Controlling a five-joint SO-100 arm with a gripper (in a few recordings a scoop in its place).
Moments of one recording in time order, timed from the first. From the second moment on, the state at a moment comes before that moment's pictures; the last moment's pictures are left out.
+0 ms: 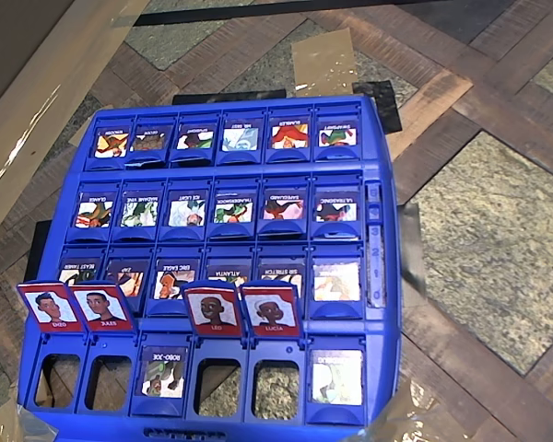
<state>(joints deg) -2.5 187.3 179.3 -110.2 120.9</state>
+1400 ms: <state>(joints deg) -5.3 176.8 179.2 -103.4 29.4</state>
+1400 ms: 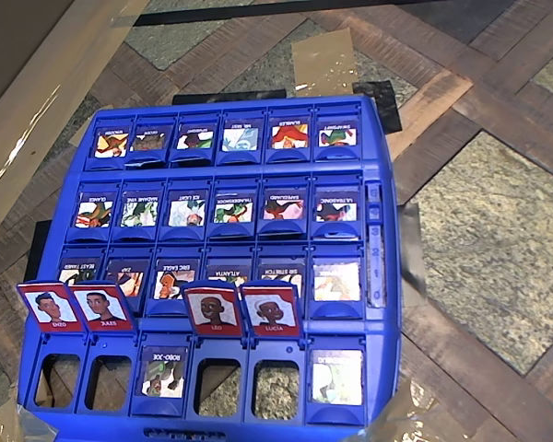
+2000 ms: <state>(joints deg) -9.5 152.8 154.5 -67.7 -3.3</state>
